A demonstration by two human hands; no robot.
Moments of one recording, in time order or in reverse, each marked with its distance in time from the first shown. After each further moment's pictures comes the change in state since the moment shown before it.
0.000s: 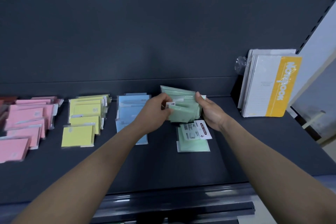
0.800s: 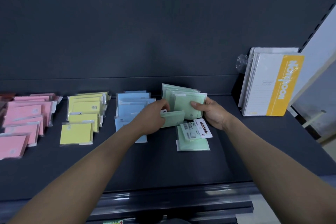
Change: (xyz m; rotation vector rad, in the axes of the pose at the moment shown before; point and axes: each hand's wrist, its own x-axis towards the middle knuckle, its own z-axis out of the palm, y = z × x) left_hand -0.004 -0.012 -0.001 0.321 -0.162 -0.008; right_hand 0.002 0.003 -0.010 0.010 -0.046 -0.006
